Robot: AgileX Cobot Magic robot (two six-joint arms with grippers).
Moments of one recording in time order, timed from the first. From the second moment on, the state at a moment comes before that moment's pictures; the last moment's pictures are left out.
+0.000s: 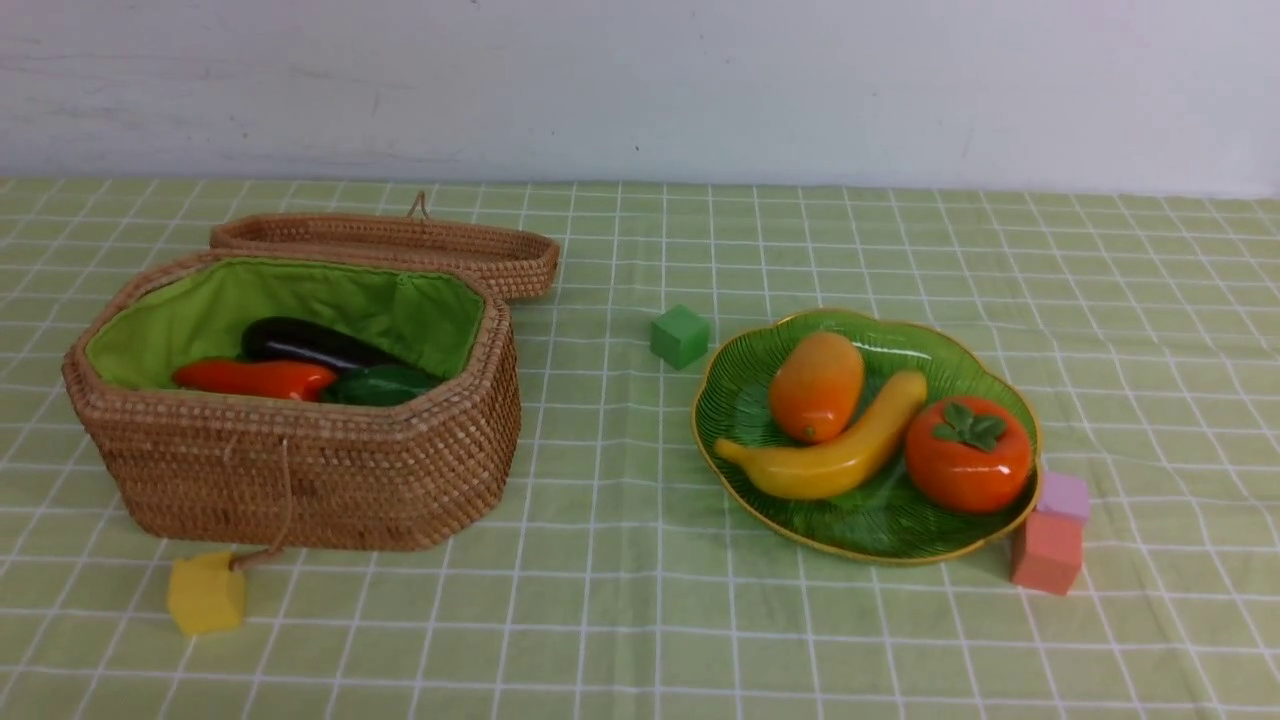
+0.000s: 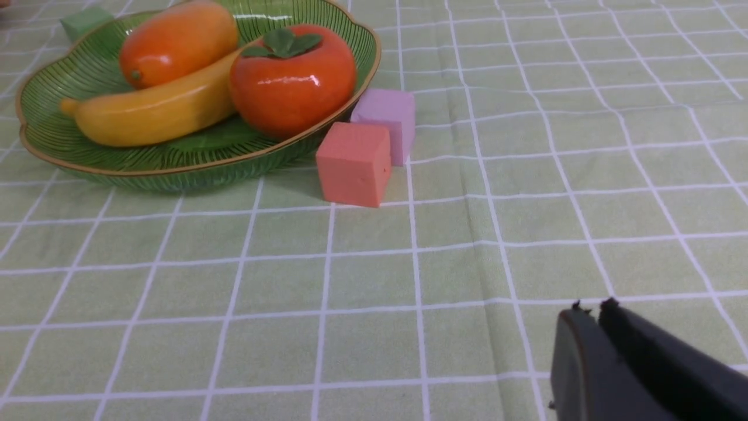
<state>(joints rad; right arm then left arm) 0.00 -0.01 0.01 0.00 0.41 0.14 -0.53 0.02 -0.07 0.06 0.21 -0.22</state>
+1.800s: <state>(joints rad) 0.00 -0.01 0.01 0.00 0.41 0.14 -0.15 -0.01 0.03 -0.03 0.38 -0.28</state>
